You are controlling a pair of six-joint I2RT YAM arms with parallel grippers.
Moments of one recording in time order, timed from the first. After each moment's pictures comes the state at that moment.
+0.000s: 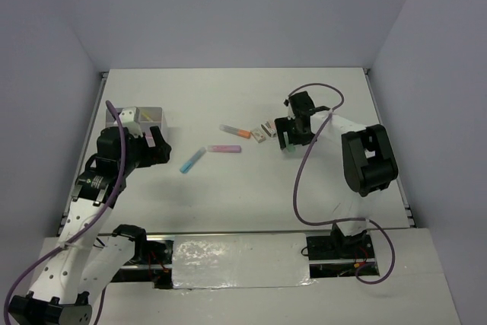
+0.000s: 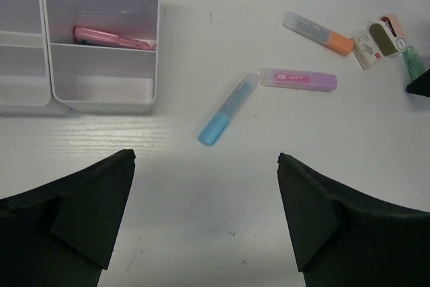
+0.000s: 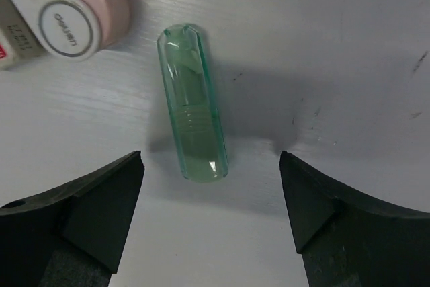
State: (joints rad) left arm -0.17 0.73 0.82 -0.62 -0.01 -0.32; right arm 0.29 1.80 1.15 -0.47 0.00 0.09
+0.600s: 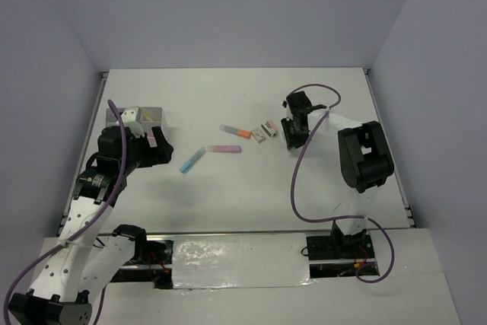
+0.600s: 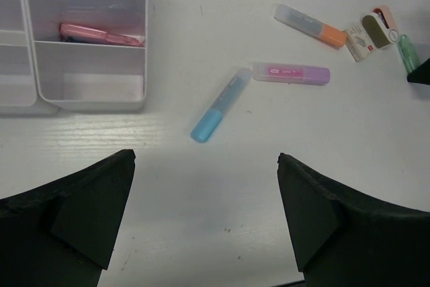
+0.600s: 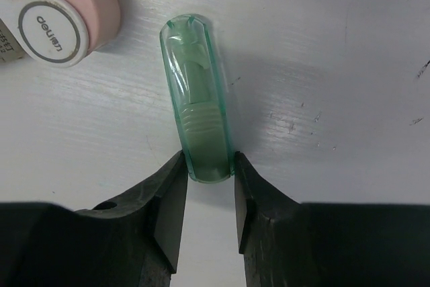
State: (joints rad) left arm -0.17 0.74 0.82 -0.62 0.01 -0.32; right arm 0.29 1.86 1.20 -0.52 0.01 0.07
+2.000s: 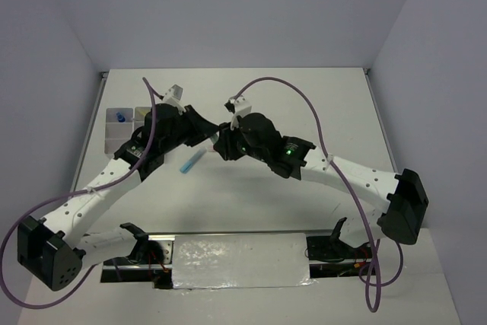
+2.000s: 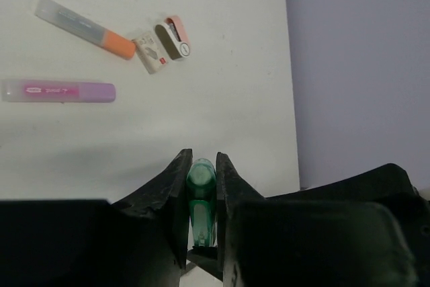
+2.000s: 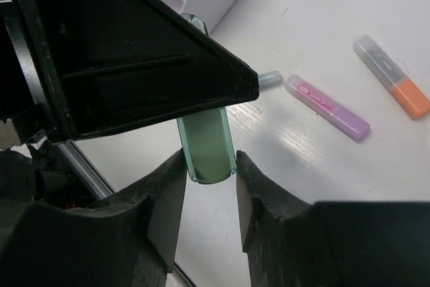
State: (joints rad) left arm -0.52 1.10 0.93 -0.19 0.10 -0.92; right arm 0.97 1.38 1.15 -0.19 0.13 0.42
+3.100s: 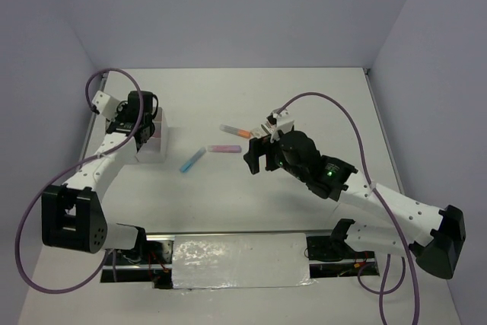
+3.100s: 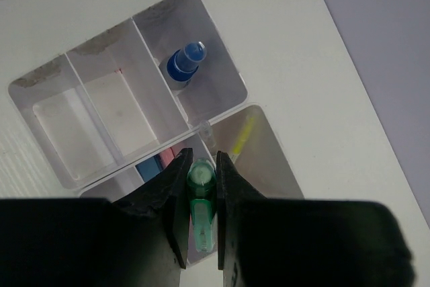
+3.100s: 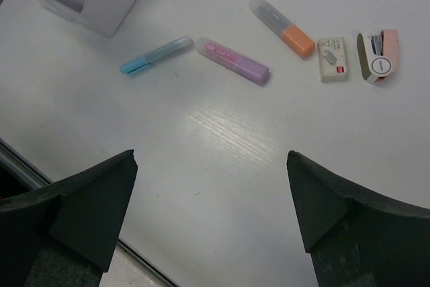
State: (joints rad) left arm -0.12 1.34 0.99 -0.35 -0.79 -1.07; right arm 0.90 1.01 0.85 -0.27 0.25 0.38
